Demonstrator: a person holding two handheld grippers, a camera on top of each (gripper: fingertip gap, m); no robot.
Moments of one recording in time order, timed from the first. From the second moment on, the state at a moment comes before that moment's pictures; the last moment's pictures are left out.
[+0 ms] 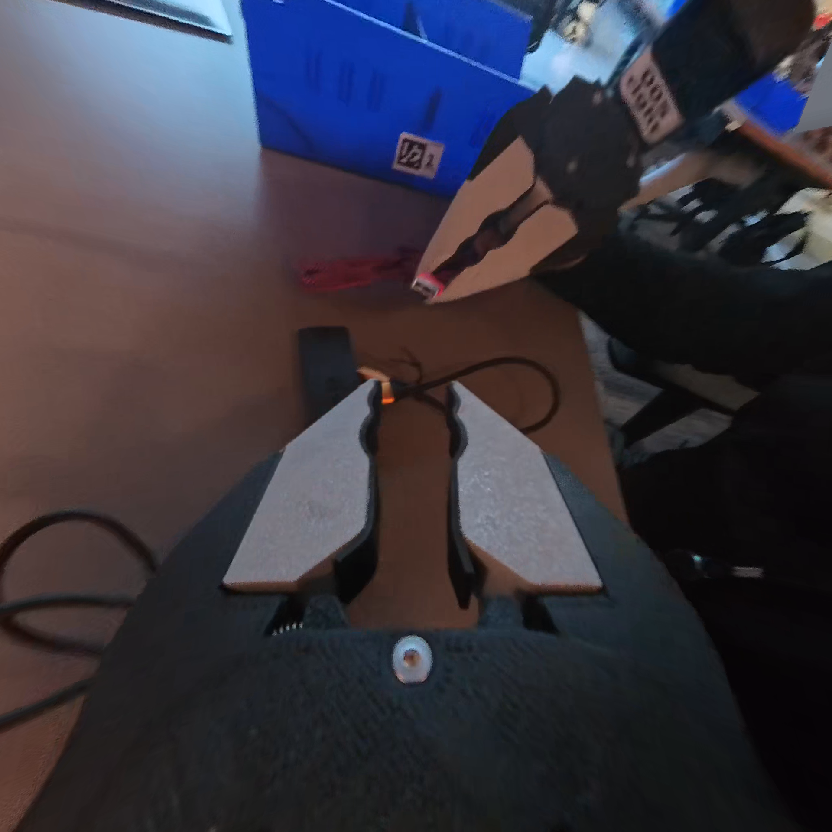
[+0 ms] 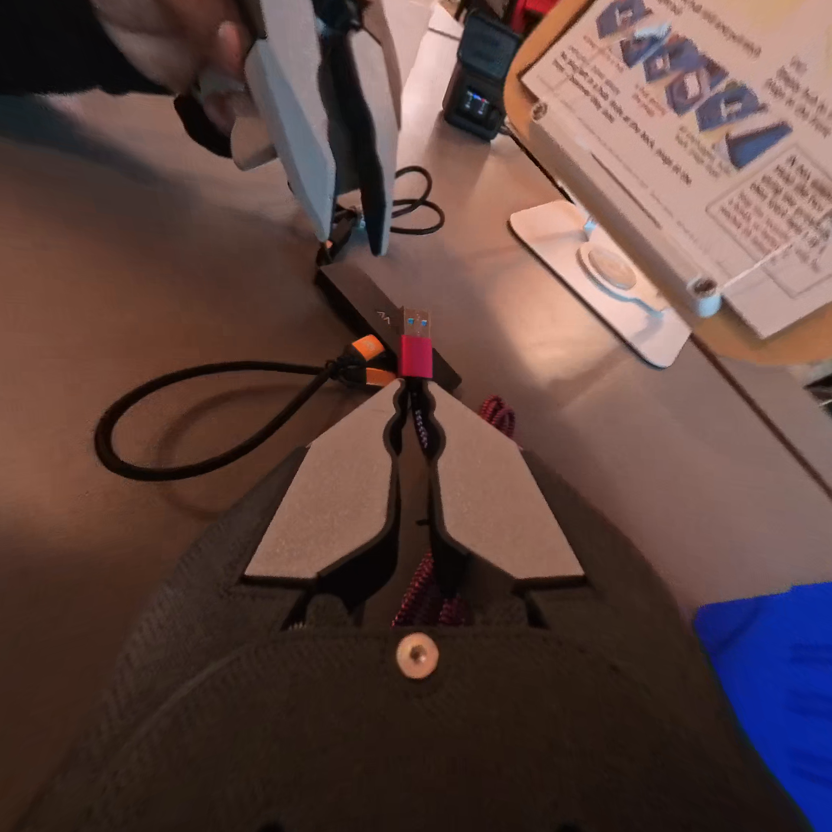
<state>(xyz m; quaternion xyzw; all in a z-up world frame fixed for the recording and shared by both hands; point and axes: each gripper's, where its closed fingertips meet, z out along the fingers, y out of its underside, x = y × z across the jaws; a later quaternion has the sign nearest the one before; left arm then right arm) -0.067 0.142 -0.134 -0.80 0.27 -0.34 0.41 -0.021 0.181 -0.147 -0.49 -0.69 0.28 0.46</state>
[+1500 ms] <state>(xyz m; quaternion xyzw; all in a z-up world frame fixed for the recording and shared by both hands) -0.039 0.148 -0.112 -0.64 0.48 0.11 0.58 -0.017 0.156 -0.122 -0.50 -0.63 0.48 0.35</state>
